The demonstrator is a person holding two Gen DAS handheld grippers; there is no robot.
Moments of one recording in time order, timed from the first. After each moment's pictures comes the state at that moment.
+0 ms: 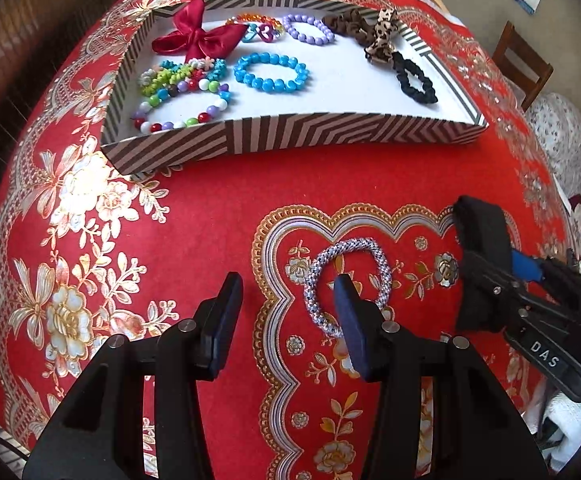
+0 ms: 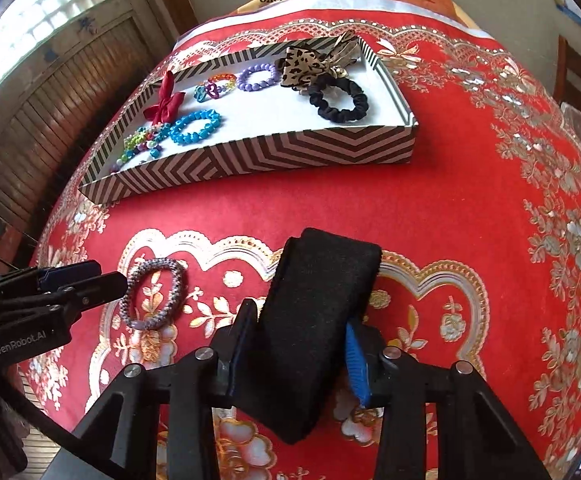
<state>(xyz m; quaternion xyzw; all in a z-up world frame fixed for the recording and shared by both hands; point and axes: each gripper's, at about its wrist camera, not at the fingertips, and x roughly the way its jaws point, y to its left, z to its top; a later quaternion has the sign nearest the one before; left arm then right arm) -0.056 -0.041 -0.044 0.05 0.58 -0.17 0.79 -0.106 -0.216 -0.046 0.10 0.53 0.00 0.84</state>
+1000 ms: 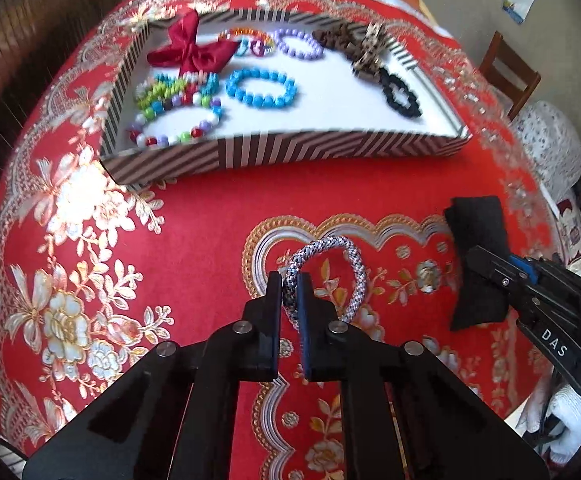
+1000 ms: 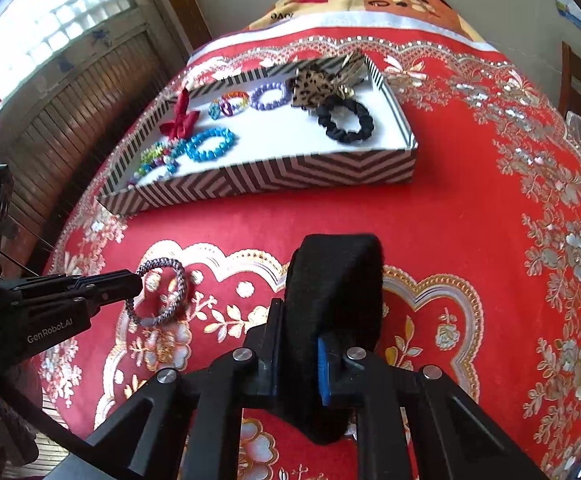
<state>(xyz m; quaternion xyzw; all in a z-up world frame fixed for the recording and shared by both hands) -0.059 -0.037 -0.026 0.03 0.56 -0.20 0.80 -0.113 -0.221 -0.031 0.11 0.50 0.03 0.86</state>
